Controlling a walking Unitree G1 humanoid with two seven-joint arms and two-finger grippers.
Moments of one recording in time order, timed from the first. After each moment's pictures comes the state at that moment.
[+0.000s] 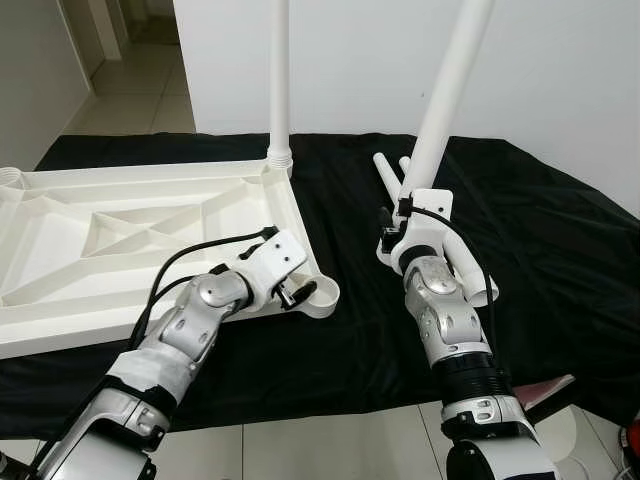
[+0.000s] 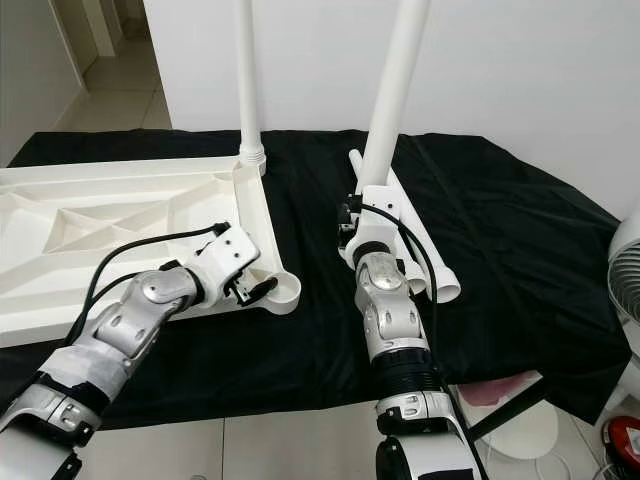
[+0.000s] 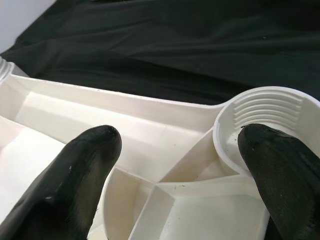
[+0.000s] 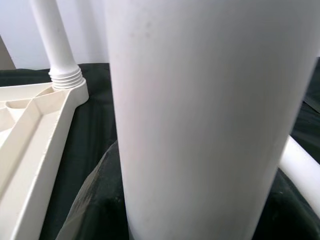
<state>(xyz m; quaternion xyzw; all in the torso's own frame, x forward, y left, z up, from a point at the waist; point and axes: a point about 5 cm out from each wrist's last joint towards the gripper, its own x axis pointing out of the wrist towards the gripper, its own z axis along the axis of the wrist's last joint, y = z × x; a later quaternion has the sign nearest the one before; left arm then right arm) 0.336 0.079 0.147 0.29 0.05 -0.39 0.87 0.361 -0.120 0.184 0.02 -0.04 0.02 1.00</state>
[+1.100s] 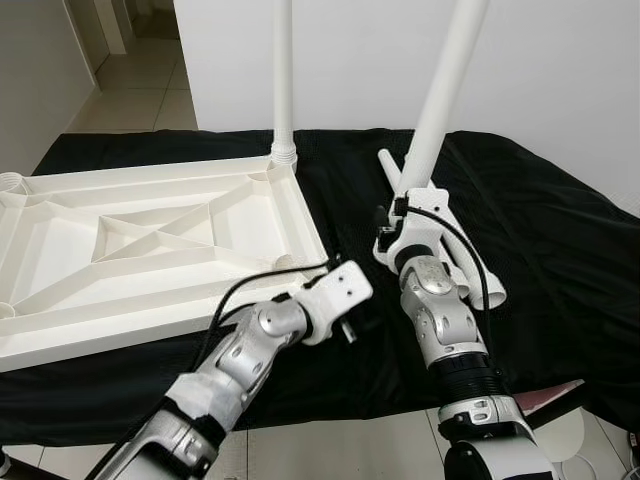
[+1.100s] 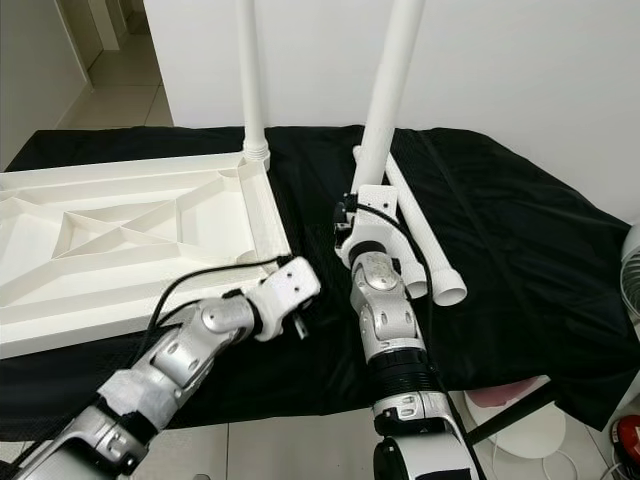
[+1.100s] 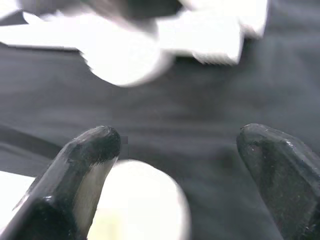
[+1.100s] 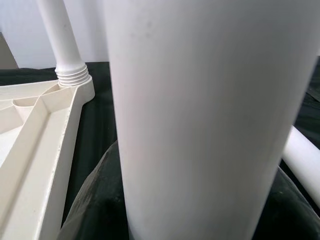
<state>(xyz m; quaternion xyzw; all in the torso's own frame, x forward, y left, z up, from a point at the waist) 0.318 0.025 0.157 0.21 0.01 -0.48 0.85 0.360 -0.115 0.184 0.02 -0.05 0.02 1.00</state>
